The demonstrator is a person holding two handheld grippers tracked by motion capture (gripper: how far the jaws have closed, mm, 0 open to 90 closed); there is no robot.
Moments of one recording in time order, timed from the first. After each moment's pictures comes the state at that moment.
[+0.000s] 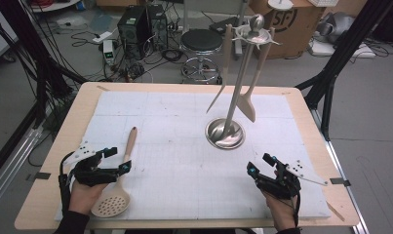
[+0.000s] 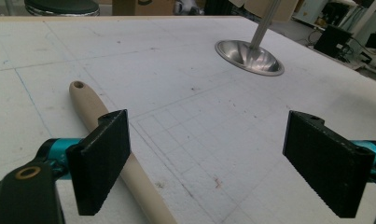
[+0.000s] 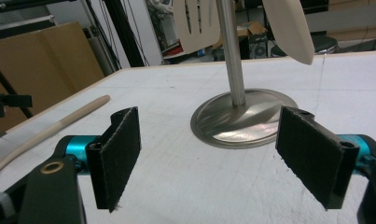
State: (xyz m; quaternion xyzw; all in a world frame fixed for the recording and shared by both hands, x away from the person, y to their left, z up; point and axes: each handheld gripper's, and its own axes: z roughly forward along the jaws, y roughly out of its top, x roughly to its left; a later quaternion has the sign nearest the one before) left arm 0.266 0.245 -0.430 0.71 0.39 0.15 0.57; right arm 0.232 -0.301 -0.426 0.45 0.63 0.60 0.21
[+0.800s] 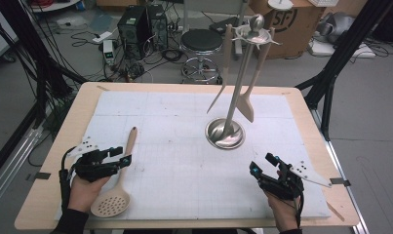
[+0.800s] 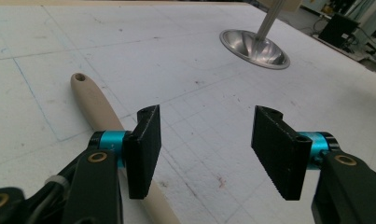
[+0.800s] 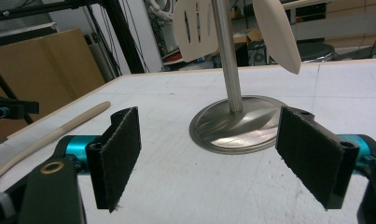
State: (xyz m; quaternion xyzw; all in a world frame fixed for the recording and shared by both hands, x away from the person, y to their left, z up) left arm 0.280 0.242 -0.424 0.72 0.41 0.12 0.54; right arm 0.229 -0.307 -0.424 0.44 0.62 0.61 0.22
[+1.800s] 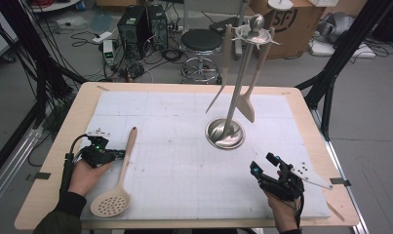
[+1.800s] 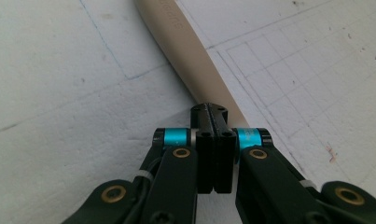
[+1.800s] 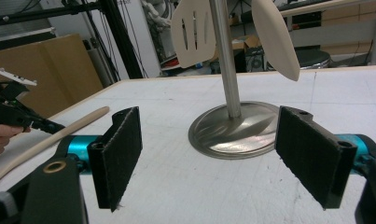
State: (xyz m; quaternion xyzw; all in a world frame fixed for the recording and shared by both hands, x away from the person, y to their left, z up) left arm 0.335 0.251 -0.446 0.78 0.49 0.07 0.38; right arm 0.226 -0.305 -0.423 0.44 0.61 0.61 0.23
